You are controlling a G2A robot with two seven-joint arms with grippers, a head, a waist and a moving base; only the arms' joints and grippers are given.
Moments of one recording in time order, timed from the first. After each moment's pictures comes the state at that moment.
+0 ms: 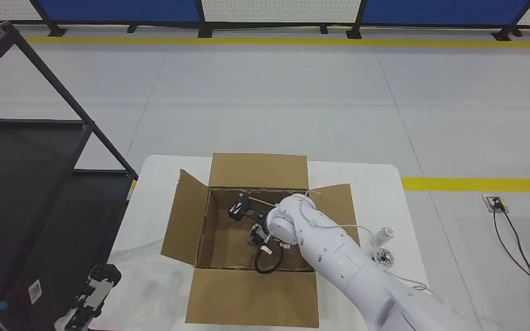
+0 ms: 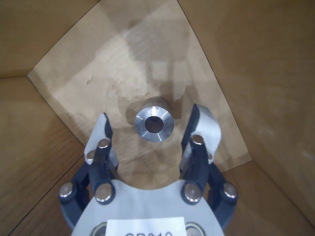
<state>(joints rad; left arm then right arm) 1.83 -1.20 -2.04 -1.86 -0.07 -0.76 -0.51 -0.24 -1.68 0.43 -0.54 -0.82 -0.35 0.78</state>
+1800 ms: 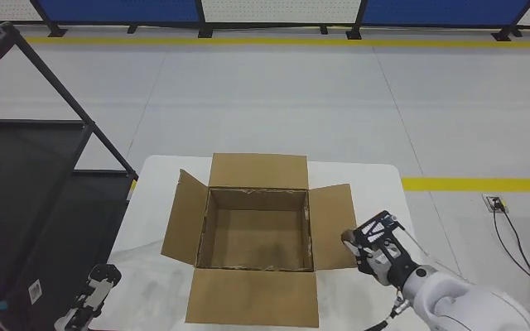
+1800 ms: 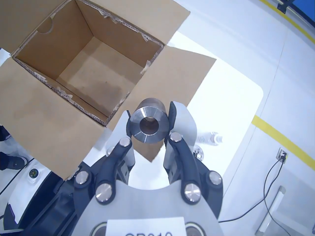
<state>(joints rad) 1.83 -1.20 -2.04 -1.86 -0.07 -0.76 -0.51 -1.36 -1.29 1.59 -2.34 -1.13 -0.30 1.16</state>
